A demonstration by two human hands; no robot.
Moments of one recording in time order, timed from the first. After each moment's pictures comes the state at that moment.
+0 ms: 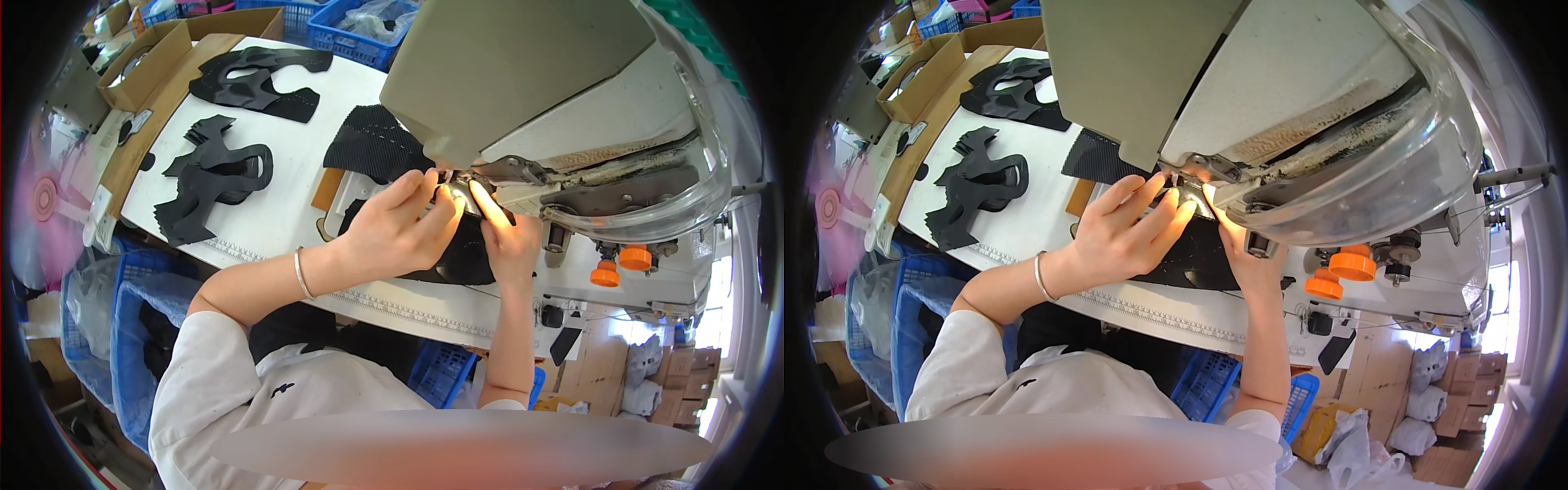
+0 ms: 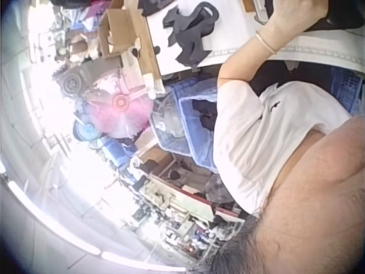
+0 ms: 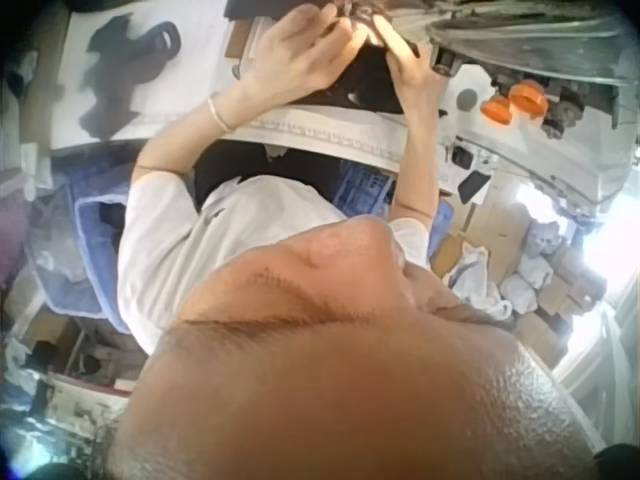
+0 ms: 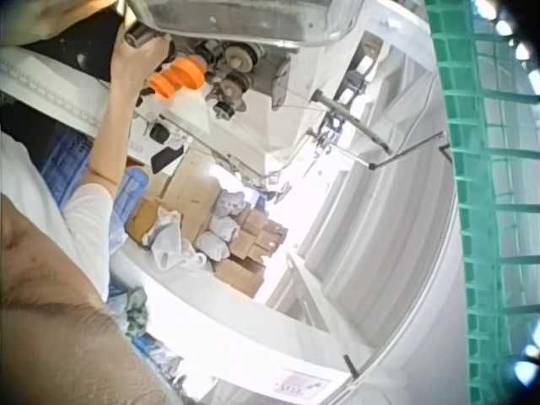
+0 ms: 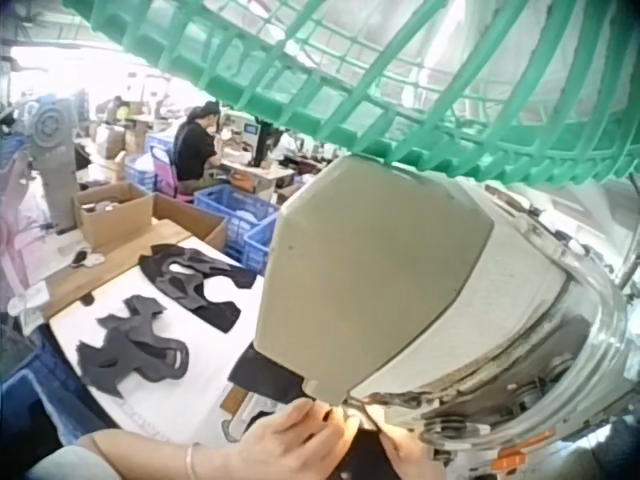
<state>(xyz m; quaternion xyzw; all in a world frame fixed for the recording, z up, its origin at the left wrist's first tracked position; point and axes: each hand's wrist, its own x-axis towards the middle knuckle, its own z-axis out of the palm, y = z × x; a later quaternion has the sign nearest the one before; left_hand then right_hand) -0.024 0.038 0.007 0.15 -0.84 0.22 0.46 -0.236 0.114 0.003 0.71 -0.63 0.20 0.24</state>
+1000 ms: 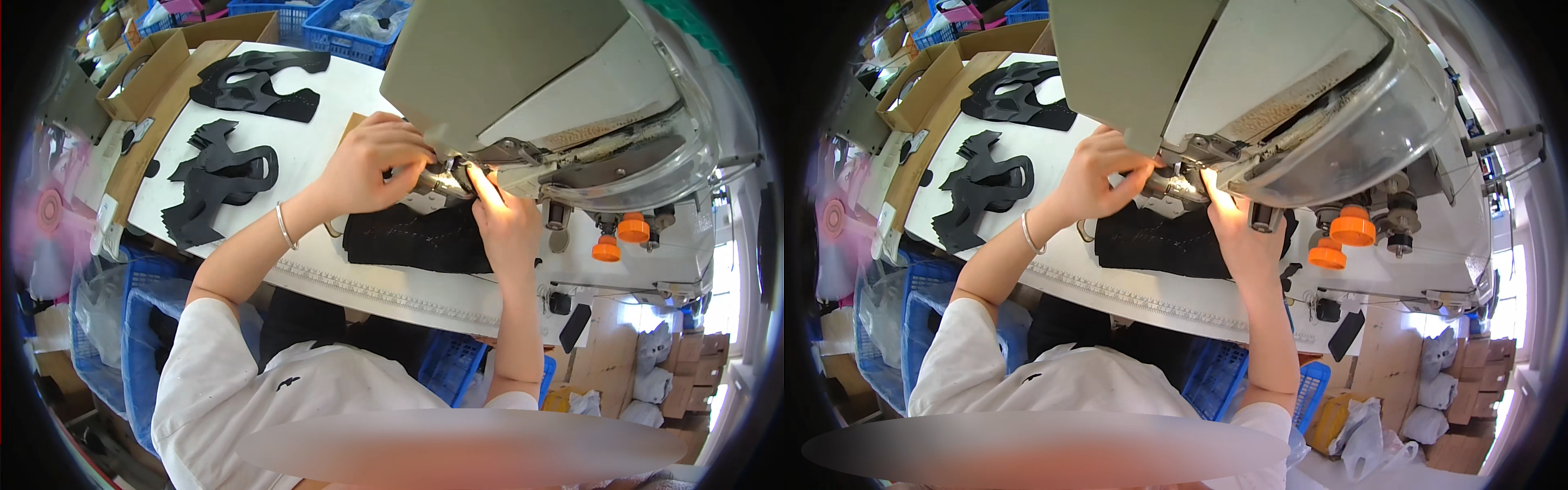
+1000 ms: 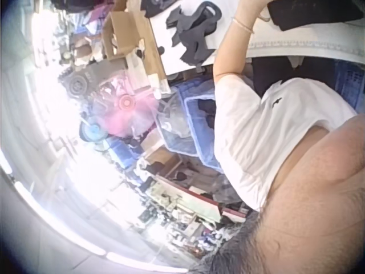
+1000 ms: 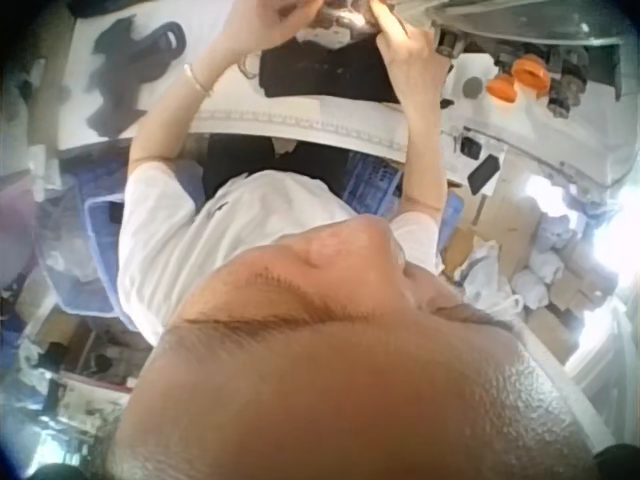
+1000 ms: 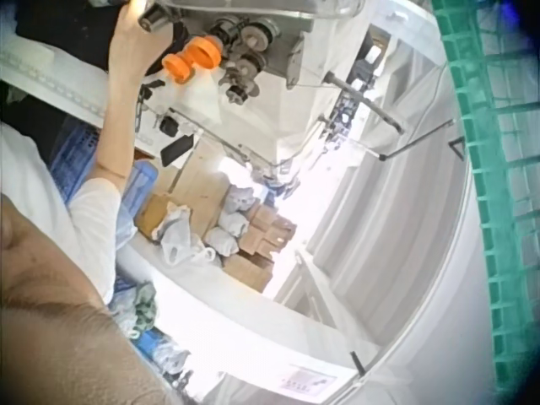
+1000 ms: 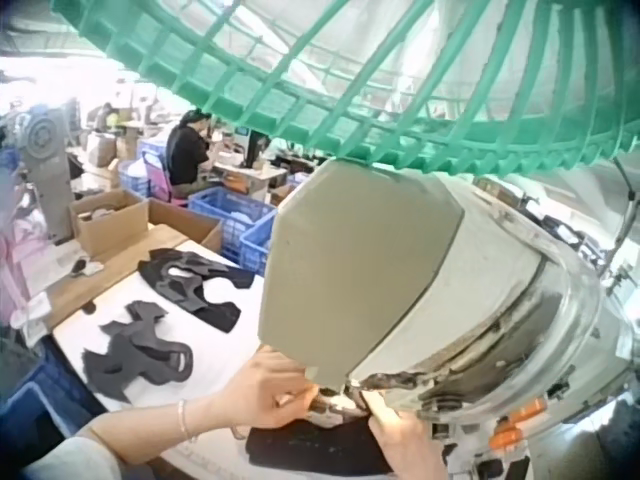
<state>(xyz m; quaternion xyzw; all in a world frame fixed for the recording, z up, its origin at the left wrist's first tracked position) 0.000 -0.021 0.013 0.09 -0.85 -0.14 0.50 -0.201 0.107 0.027 0.70 -0.64 0.16 0.28</state>
